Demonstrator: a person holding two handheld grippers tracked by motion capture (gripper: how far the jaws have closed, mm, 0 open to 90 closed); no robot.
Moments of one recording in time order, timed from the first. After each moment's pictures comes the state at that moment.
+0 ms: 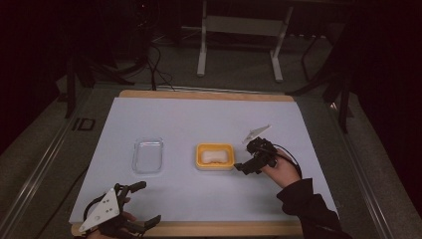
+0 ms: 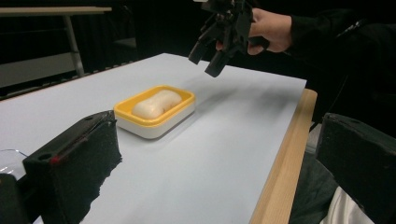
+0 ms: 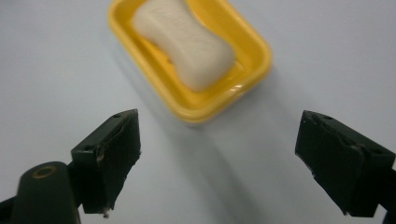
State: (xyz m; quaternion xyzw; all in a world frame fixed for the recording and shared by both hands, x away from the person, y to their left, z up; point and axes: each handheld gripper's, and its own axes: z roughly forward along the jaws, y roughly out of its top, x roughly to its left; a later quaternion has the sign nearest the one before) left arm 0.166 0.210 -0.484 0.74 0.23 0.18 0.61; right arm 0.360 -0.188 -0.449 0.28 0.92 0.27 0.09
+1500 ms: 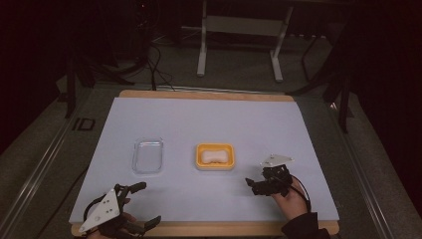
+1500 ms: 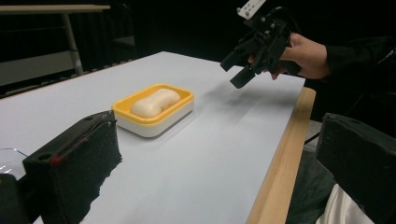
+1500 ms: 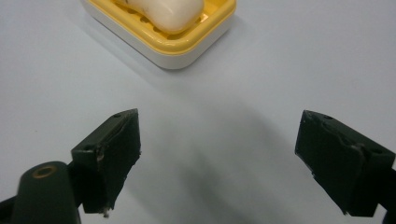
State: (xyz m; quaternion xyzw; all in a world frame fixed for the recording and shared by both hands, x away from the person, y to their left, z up) left arm 0.164 0.209 -0.483 0.74 0.23 0.18 0.61; right arm 0.294 -0.228 -0.484 0.37 0.86 0.32 0.18
